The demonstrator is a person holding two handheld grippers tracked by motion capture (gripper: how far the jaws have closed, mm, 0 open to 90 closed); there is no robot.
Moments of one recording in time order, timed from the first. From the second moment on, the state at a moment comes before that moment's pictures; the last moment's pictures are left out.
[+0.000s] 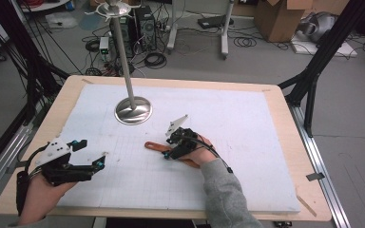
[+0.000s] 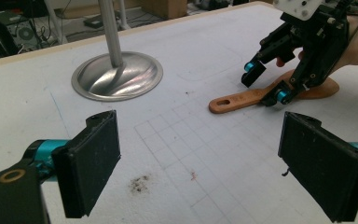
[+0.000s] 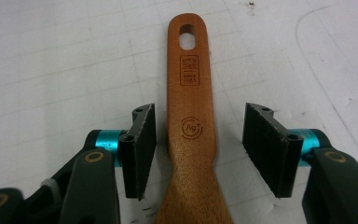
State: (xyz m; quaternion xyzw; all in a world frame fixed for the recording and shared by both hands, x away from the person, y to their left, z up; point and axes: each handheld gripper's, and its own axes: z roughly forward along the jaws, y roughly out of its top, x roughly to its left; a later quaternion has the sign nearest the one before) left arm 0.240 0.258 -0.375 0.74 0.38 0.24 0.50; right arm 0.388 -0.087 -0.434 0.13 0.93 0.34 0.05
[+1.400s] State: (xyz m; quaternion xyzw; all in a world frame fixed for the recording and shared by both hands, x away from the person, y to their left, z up) left arm 0.241 0.261 -0.378 0.74 0.38 0.23 0.50; right arm 0.385 -0.087 -0.431 0.13 0.93 0.33 0.05
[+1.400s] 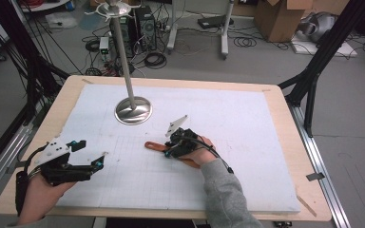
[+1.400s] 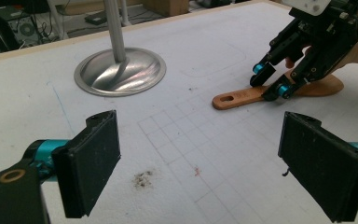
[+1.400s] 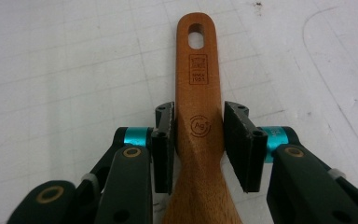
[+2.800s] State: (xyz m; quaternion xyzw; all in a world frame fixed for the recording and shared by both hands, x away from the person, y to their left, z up) left arm 0.250 0.256 -0.380 0.74 0.38 0.22 0.51; right arm 0.372 -0.126 -0.382 0.16 0.88 0.45 0.07
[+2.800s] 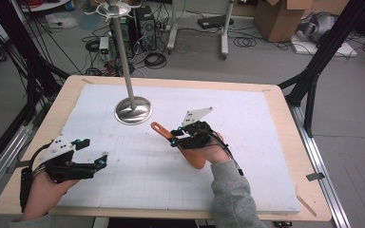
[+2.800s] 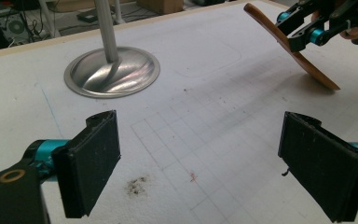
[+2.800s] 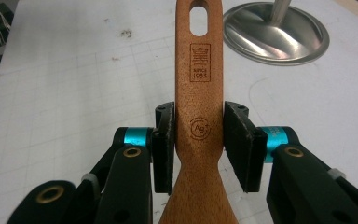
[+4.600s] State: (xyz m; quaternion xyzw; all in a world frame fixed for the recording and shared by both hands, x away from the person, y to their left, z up) left arm 0.256 0.249 -0.381 0.75 0.37 0.22 0.50; right arm 0.352 -0.162 -0.344 0.15 0.81 0.56 0.11
